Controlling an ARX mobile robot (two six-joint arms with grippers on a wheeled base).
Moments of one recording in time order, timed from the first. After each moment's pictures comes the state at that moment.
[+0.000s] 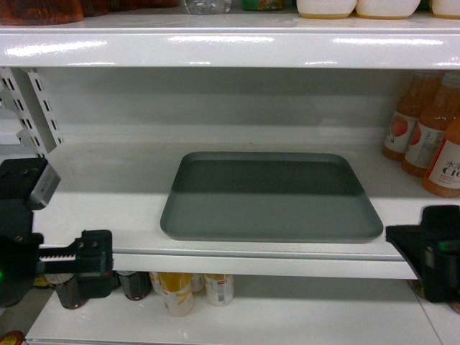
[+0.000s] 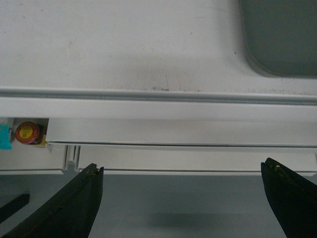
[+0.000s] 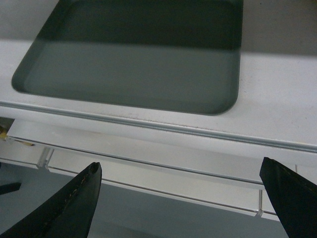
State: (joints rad) left arm -0.16 1.78 0.55 0.46 -0.10 -0.15; right arm 0.19 1.49 0.47 0.43 -0.10 0.11
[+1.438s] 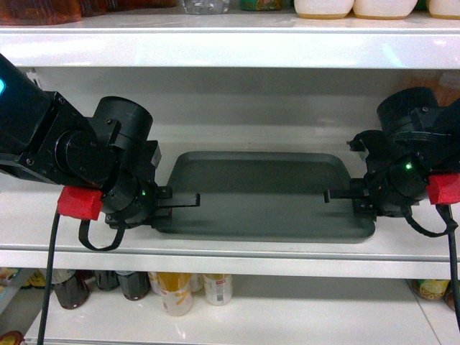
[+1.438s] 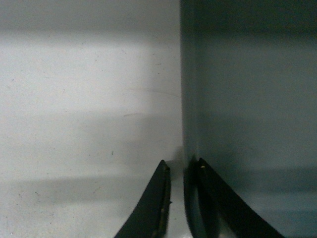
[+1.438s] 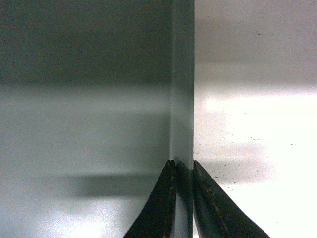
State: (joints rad) left arm -0.22 2.32 1.32 0.03 -0.11 -0.21; right arm 0.12 2.39 1.47 -0.04 0.04 0.11
